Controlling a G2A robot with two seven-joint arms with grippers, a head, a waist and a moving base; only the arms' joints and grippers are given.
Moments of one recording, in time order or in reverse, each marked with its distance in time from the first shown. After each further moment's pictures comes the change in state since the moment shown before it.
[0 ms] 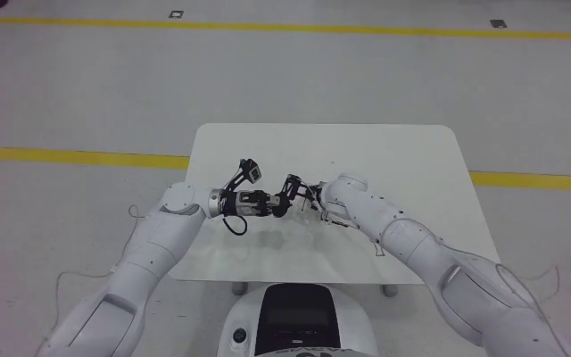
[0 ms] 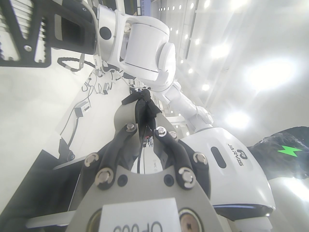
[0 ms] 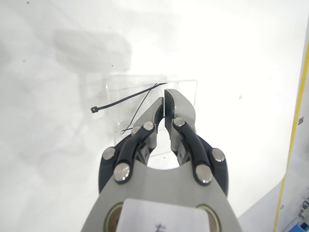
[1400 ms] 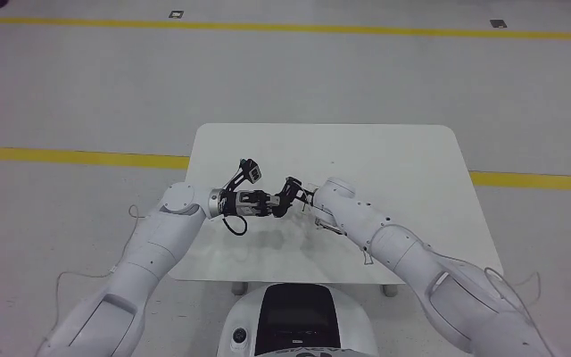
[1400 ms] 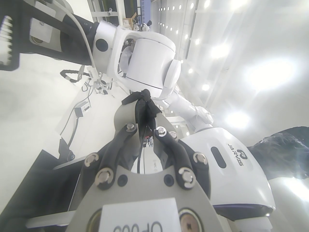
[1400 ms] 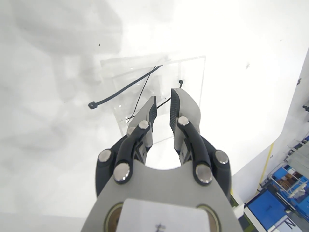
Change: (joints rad) left arm 0.000 0.000 0.000 0.000 0.000 0.000 0.000; right arm -0.041 -0.075 0.048 -0.010 -0.069 0.149 0.281
